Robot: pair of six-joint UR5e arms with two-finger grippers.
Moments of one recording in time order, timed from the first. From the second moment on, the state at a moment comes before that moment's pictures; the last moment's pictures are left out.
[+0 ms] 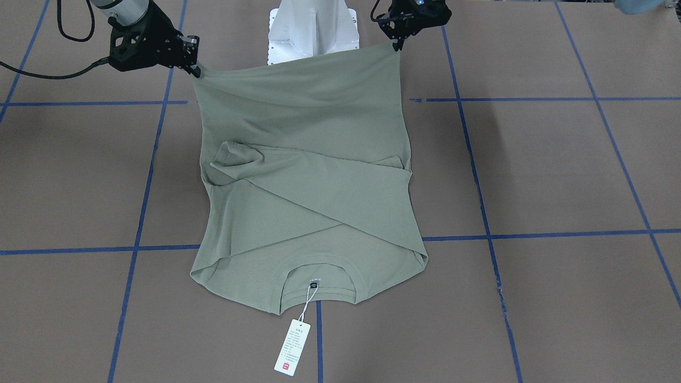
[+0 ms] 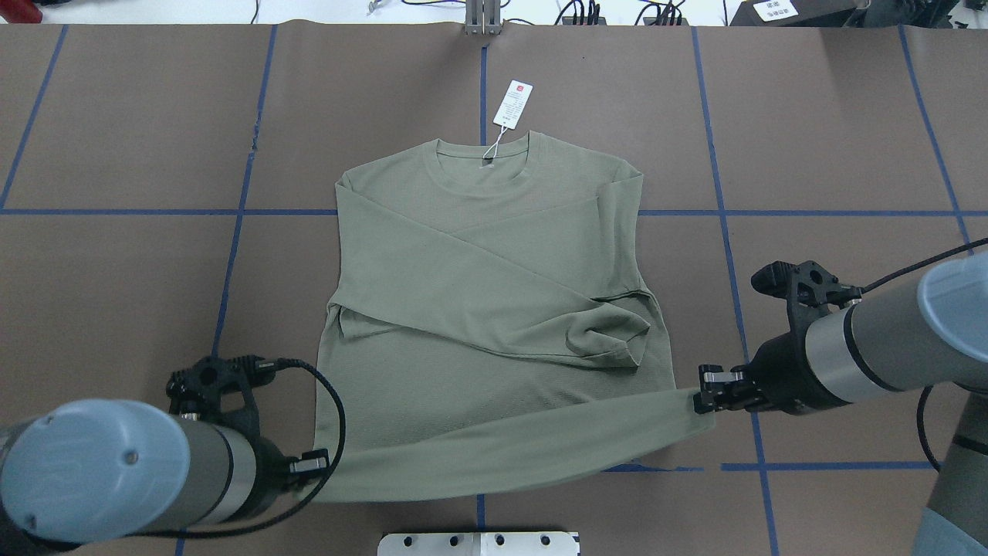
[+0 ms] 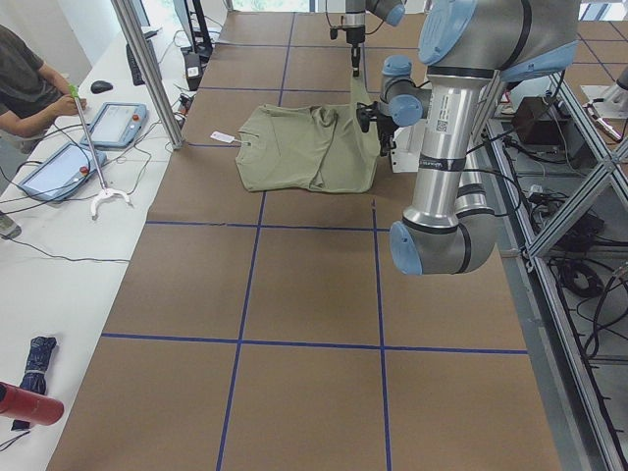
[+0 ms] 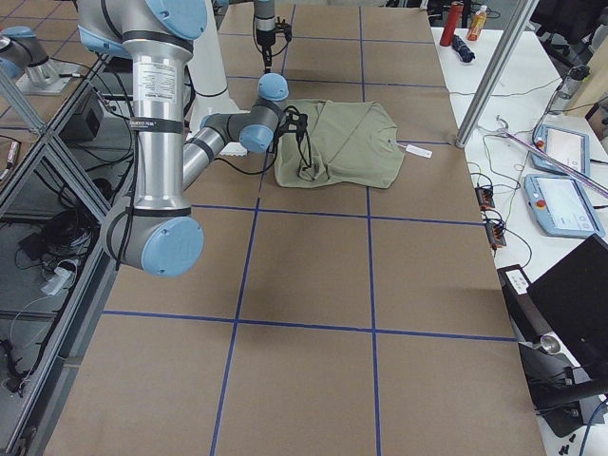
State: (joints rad) left arm -0.26 -1.85 -2.35 -1.32 -1.73 -1.62; right arm 0.56 -1.57 2.22 -1.23 2.10 1.39
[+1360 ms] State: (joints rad) left arm -0.73 -2.06 -1.75 -1.70 -1.79 -1.27; right arm 0.86 -0.98 1.47 -1.21 2.03 1.31
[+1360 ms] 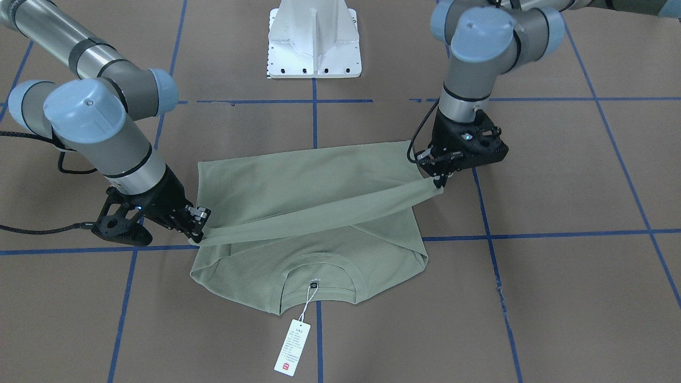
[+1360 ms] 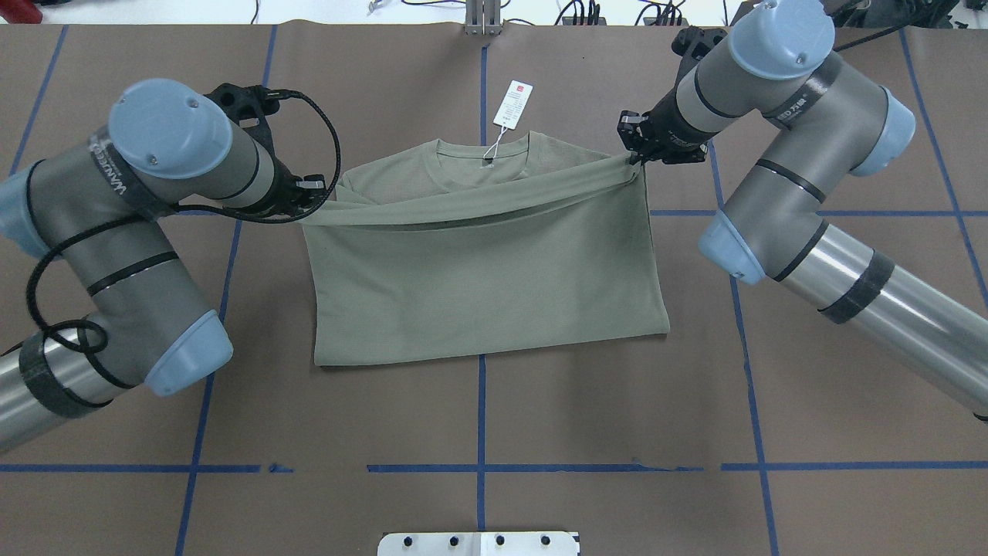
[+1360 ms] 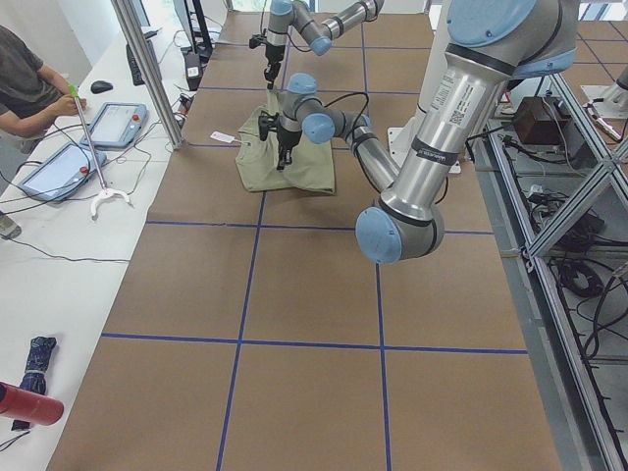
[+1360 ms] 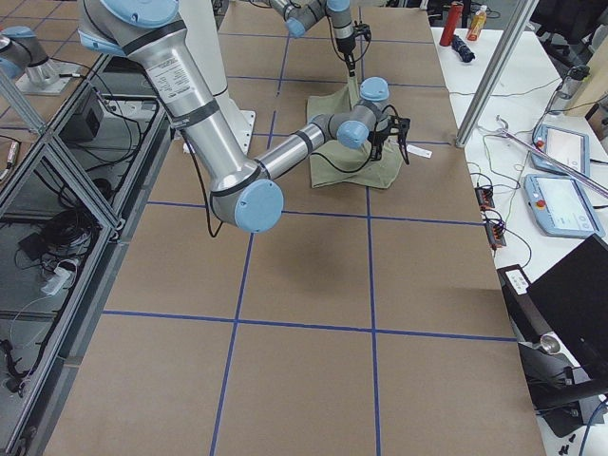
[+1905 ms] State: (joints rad) left arm -0.77 -2.14 -1.53 -1.85 -1.79 -1.26; right arm 0.86 -0.90 1.29 -1.11 2.02 1.30
